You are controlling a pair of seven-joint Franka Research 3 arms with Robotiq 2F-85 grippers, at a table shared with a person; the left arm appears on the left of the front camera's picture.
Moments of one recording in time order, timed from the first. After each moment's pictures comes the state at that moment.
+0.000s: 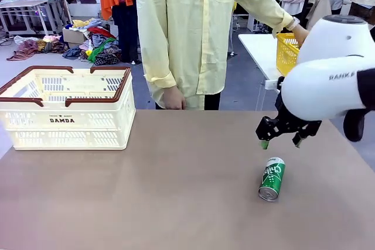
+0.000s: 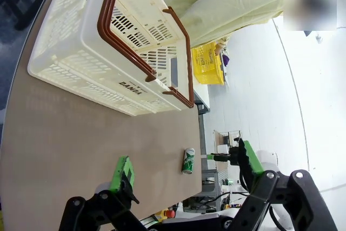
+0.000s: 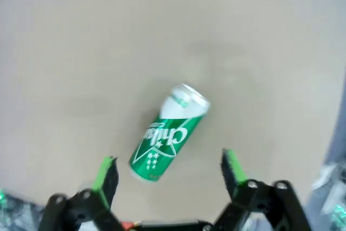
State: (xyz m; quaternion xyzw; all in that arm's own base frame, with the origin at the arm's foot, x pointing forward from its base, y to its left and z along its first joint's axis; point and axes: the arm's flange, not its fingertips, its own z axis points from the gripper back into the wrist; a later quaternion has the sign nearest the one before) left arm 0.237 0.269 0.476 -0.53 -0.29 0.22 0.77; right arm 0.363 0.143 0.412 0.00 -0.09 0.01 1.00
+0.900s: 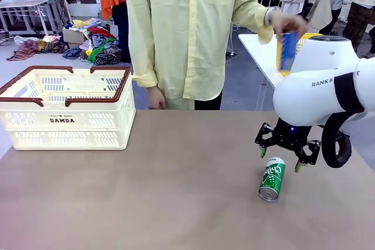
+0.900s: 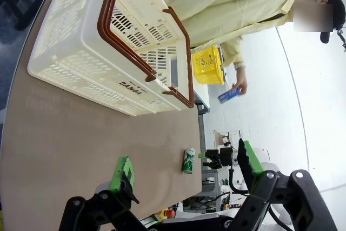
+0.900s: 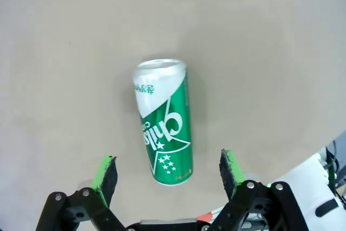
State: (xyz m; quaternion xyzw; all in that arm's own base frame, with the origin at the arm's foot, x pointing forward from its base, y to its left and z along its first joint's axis) left arm 0.237 0.269 0.476 -0.53 -0.29 0.22 0.77; right arm 0.367 0.139 0.369 0.03 0.00 -0.29 0.96
